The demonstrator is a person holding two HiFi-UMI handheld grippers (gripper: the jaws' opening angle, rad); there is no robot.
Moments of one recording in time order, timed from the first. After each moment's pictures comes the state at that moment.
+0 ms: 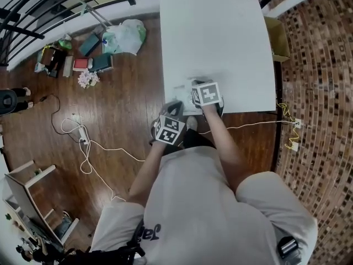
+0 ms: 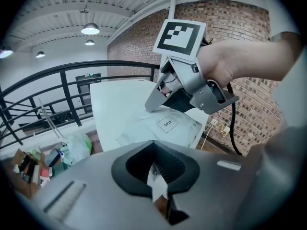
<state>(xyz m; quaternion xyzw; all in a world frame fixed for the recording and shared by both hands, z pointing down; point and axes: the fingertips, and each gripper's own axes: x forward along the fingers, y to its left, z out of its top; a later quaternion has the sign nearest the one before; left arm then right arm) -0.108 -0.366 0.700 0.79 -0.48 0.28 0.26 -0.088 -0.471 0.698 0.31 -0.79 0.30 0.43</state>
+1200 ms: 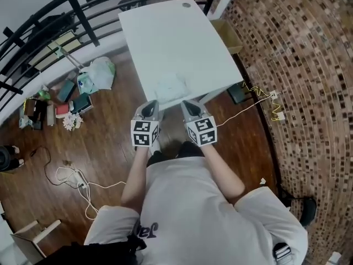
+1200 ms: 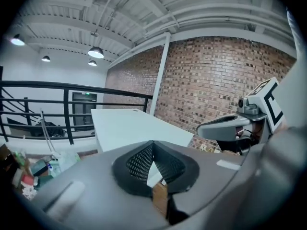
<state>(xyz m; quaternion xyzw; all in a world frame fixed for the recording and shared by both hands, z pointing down) -0.142 -0.305 0.570 0.85 -0.48 0.12 0.20 -0.045 -0.294 0.557 0.47 -0.85 0.14 0.20</state>
